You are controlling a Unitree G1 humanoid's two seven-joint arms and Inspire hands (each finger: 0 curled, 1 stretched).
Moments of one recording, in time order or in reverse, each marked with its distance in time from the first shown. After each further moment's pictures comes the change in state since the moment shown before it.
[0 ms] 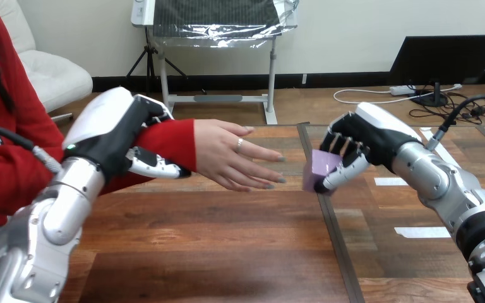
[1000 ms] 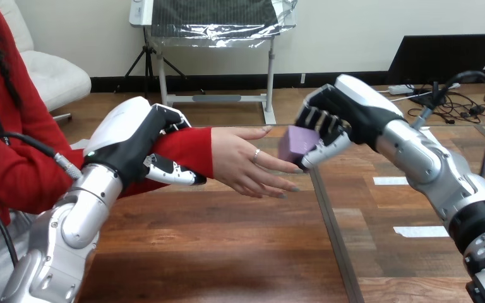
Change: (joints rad) left arm -0.017 -0.049 -0.032 0.077 -0.001 -0.047 0.030; right arm 0.000 0.007 -0.002 -0.166 0.047 -0.037 0.035
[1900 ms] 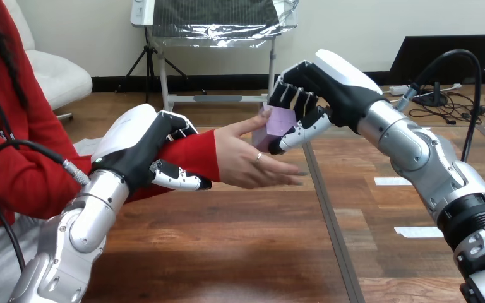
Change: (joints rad) left arm -0.007 -0.022 -0.012 0.067 0.000 -0.039 0.031; right arm 0.007 0.026 -0.019 -0.154 0.022 -0.001 0.030
